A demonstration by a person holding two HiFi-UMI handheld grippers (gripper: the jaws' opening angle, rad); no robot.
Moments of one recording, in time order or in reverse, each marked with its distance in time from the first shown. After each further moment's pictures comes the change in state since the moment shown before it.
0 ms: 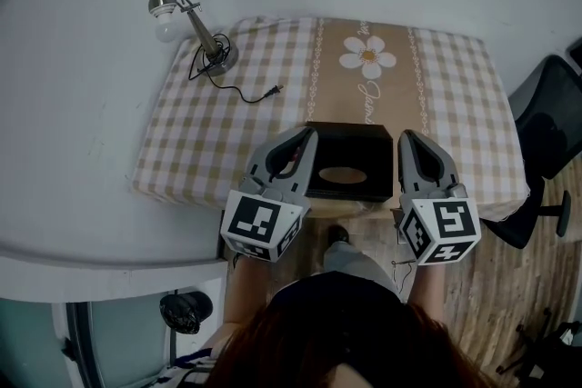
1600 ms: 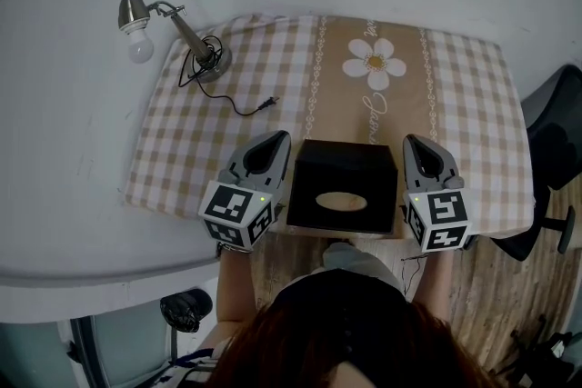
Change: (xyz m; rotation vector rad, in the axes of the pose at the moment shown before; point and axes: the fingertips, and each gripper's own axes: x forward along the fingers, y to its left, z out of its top) left arm 0.047 0.082 -0.077 -0.116 0.192 0.044; right arm 0.088 -0.056 -0.068 -0.166 0.201 0.045
